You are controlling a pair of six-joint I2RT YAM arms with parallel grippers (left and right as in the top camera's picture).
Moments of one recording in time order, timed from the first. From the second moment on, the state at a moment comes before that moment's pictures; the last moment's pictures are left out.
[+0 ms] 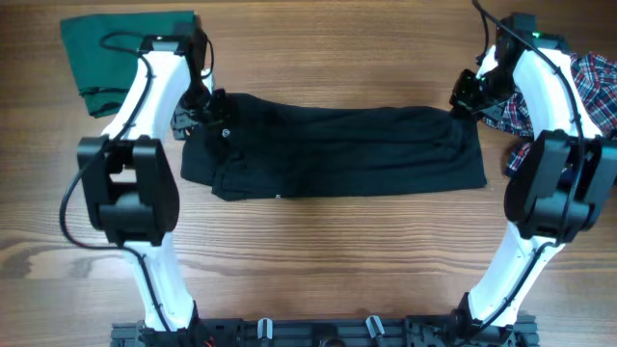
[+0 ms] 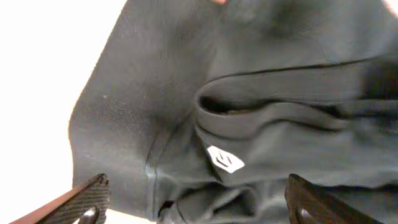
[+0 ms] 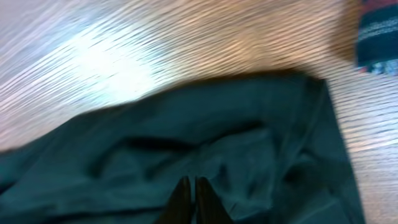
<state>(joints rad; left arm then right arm) -0.06 2.14 1.77 -1.23 0.09 -0.27 -0.15 2.14 1.78 -1.14 -0.25 0.28</state>
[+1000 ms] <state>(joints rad) -0.27 2.27 1.77 -0.98 0.29 -0.32 0.10 2.21 1.65 -0.99 -0.10 0.35</state>
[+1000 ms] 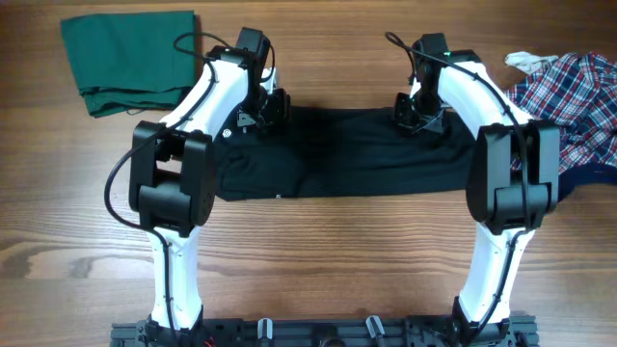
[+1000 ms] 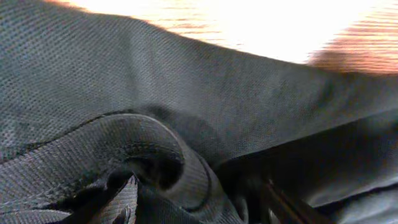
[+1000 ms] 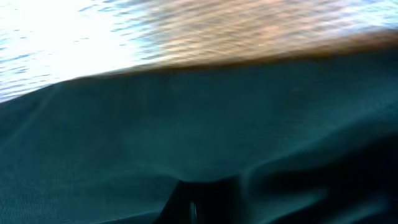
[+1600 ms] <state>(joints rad) -0.24 2.27 1.77 -1.00 0.23 -0.32 -0.06 2.21 1.72 -1.20 0.16 0.41</state>
